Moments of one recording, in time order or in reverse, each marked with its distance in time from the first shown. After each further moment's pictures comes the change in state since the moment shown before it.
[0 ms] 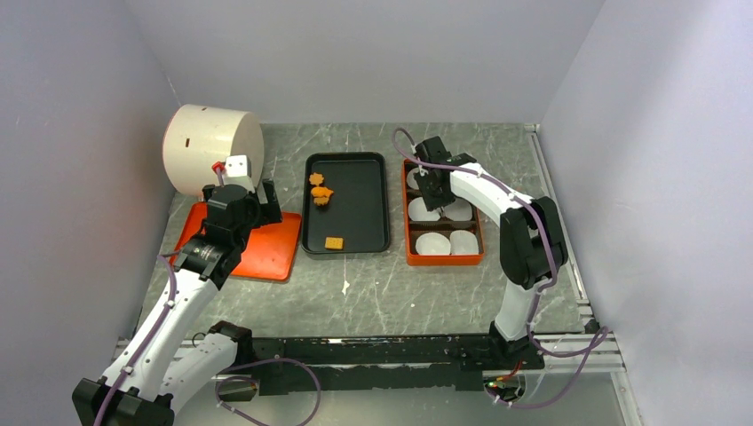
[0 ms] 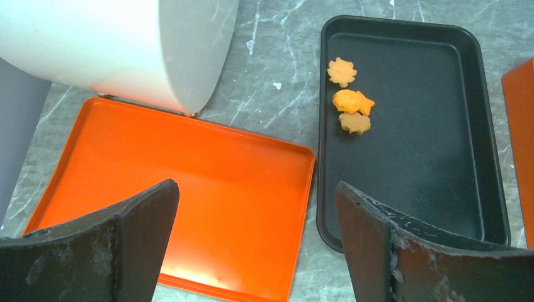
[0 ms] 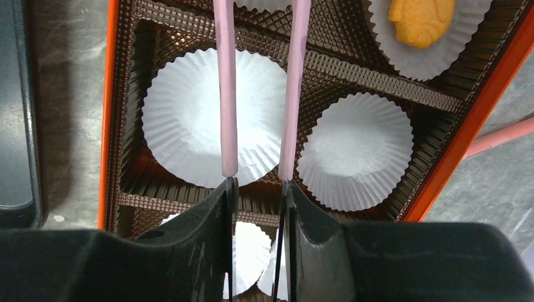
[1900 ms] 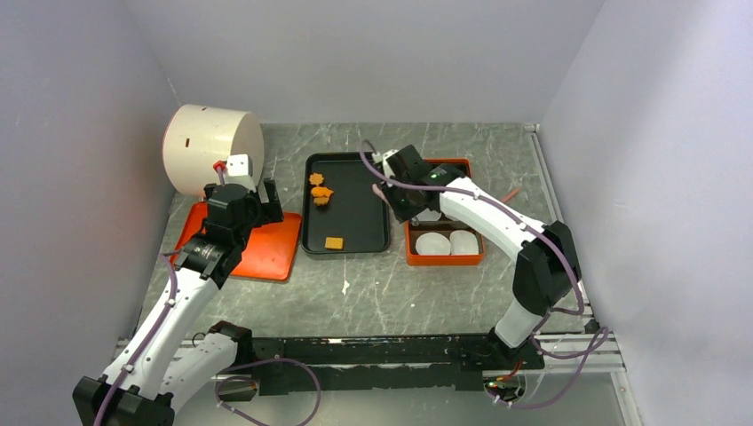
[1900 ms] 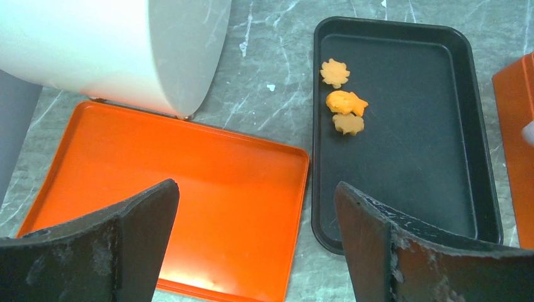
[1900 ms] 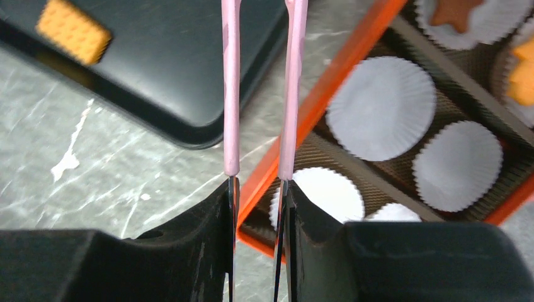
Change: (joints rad) left arm 0.000 0.008 0.000 0.014 0.019 0.000; right arm 0.218 -0.169 0.001 -0.038 -0.100 -0.006
